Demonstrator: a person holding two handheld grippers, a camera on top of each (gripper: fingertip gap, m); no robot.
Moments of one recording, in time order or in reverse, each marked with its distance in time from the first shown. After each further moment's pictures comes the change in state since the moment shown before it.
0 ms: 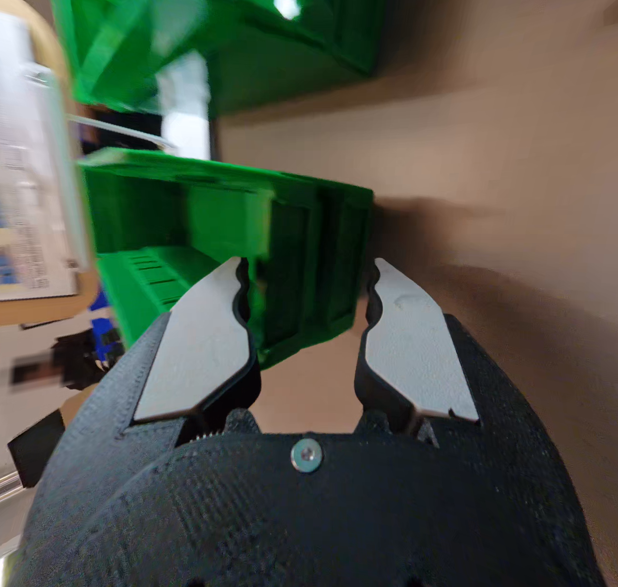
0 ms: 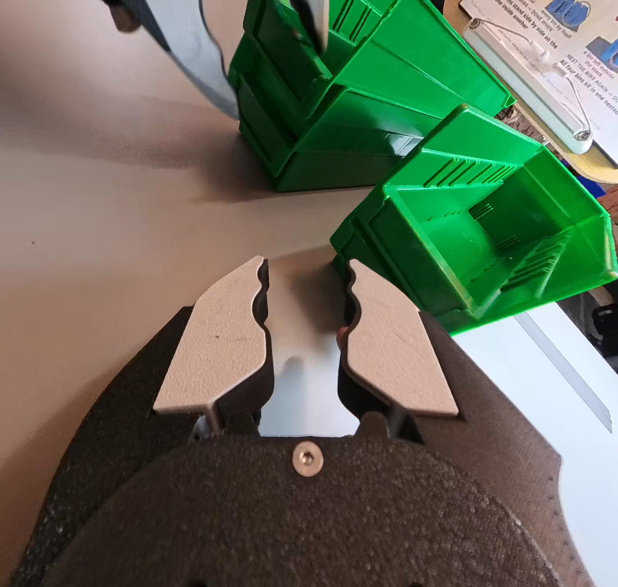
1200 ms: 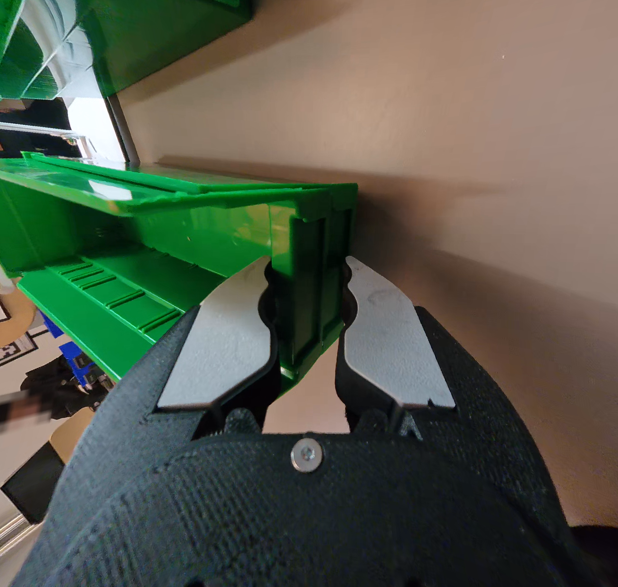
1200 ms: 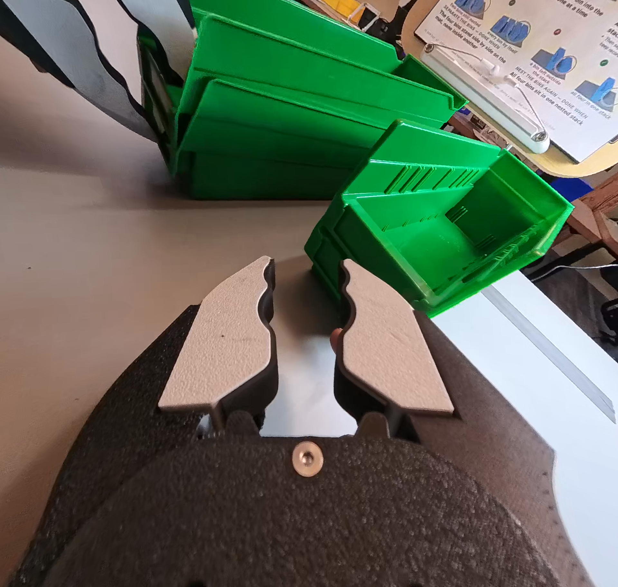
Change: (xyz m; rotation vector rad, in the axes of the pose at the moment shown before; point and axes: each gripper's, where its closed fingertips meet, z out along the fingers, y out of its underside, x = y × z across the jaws) left arm 0.045 0.021 -0.017 -0.072 0.172 0.110; right arm 0.020 -0.008 -0.012 0.071 0.031 0.072
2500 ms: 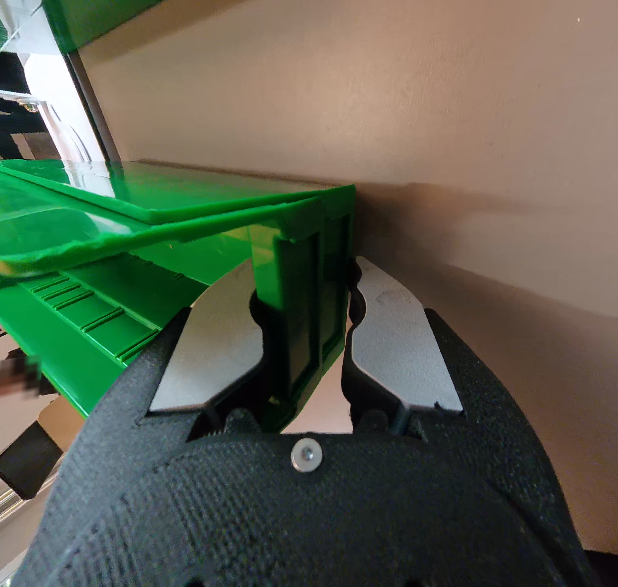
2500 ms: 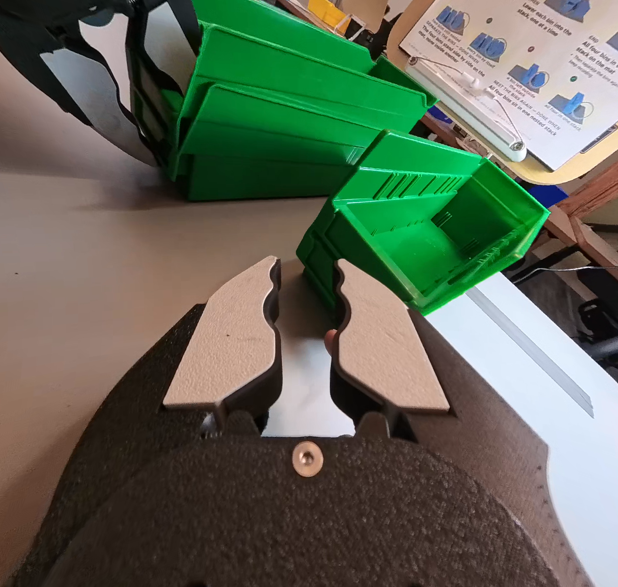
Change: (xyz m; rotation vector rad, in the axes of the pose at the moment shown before) left arm 0.001 0.010 0.022 -0.078 0.021 -0.032; right arm 0.004 -0.003 -0.002 0.017 0.039 -0.015
